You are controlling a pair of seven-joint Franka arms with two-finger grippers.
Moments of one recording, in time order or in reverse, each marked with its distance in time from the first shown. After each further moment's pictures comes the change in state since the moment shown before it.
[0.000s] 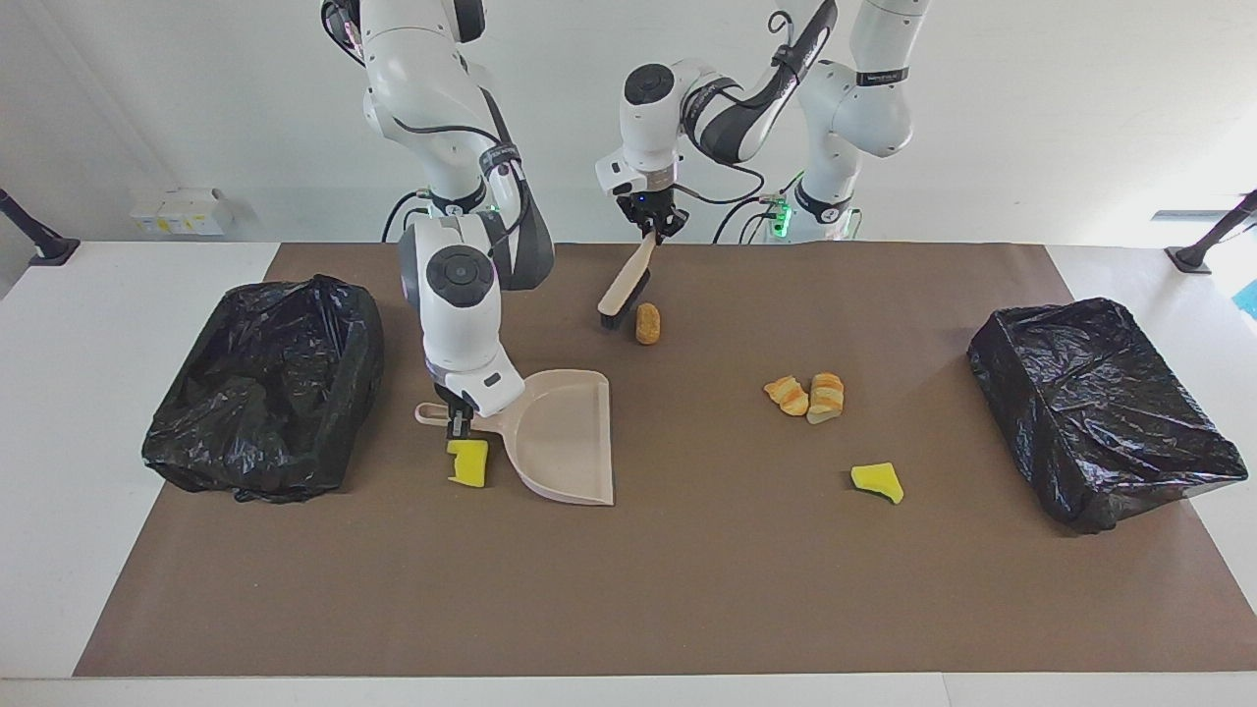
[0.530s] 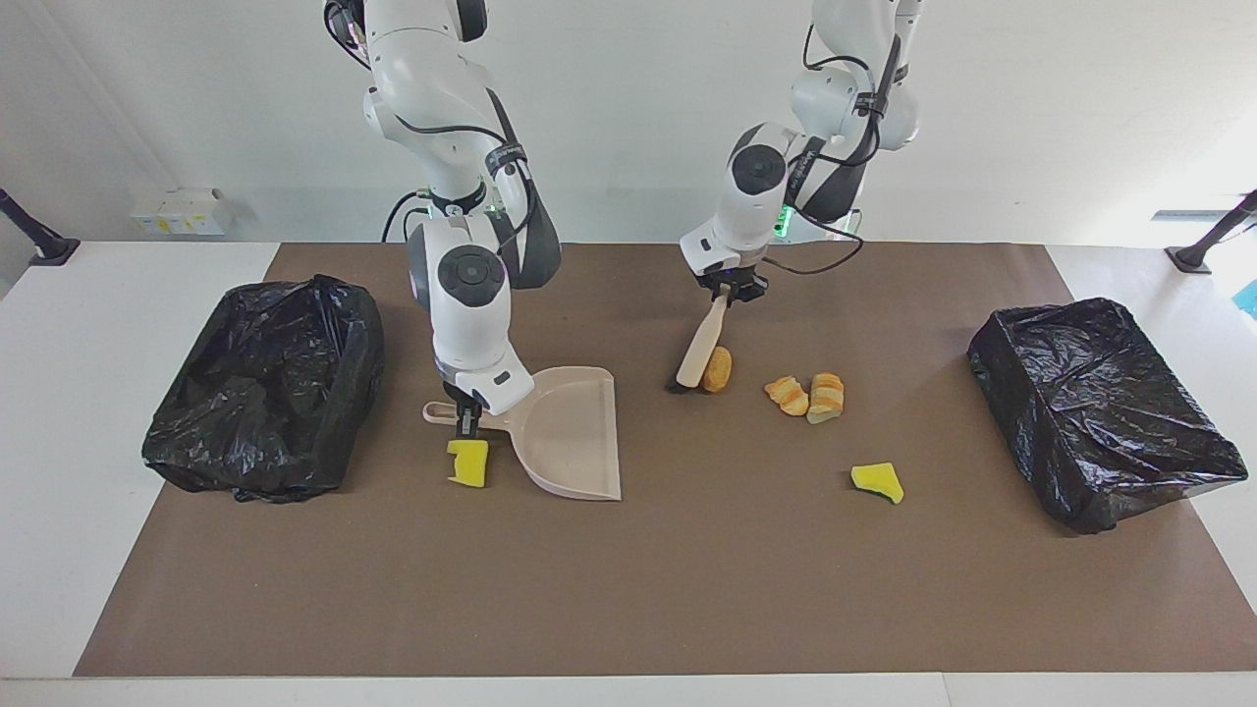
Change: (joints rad) left arm 0.378 0.058 0.015 0.014 0.000 0.036 0.250; right arm 0.050 0.000 0.003 -0.004 0.000 0.002 0.043
